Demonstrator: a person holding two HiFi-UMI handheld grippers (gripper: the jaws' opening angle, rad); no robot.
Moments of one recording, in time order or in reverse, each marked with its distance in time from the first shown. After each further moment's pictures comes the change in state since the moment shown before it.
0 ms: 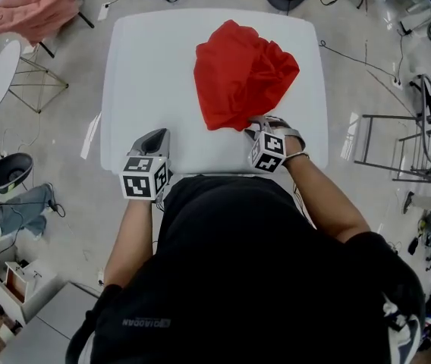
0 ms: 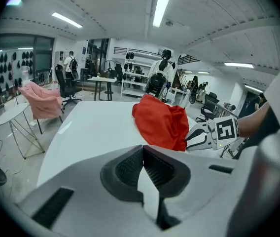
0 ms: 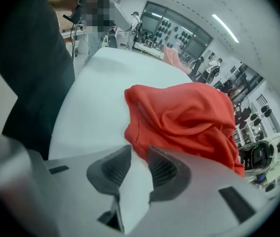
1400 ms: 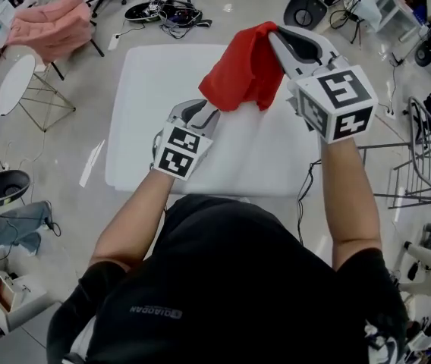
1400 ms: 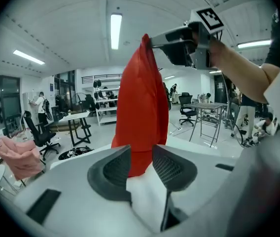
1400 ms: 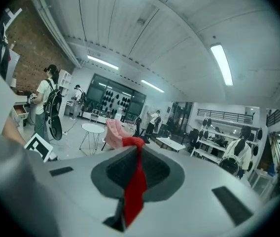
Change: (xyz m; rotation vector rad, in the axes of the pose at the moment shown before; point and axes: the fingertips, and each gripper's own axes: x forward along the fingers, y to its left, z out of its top) left arm 0.026 -0.090 0.150 0.395 -0.237 -0.157; right arm -0.345 -0.258 0.180 0.456 -0.743 -0.512
